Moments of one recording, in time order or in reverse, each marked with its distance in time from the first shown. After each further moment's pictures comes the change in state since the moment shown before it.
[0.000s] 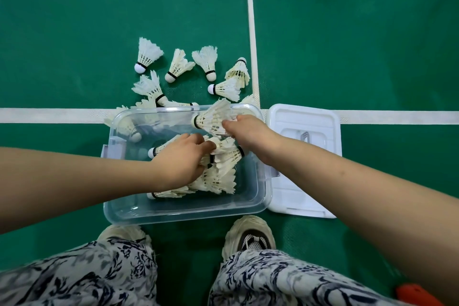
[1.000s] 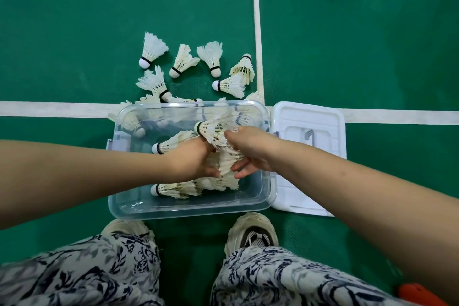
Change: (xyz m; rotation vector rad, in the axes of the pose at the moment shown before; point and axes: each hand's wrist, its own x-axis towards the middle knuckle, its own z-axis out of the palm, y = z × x) left_hand 0.007 0.000 0.005 -0.236 -0.148 -0.009; right_hand -0.004 0.009 0.021 0.214 -0.199 0.262
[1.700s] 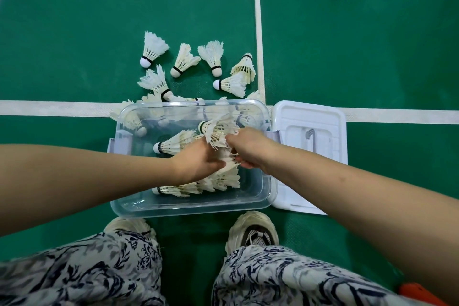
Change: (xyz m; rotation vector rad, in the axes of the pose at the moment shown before) left_hand 0.001 0.004 0.013 -0.218 0.093 -0.026; right_hand 0.000 0.004 0.002 -0.110 0.143 -0.081
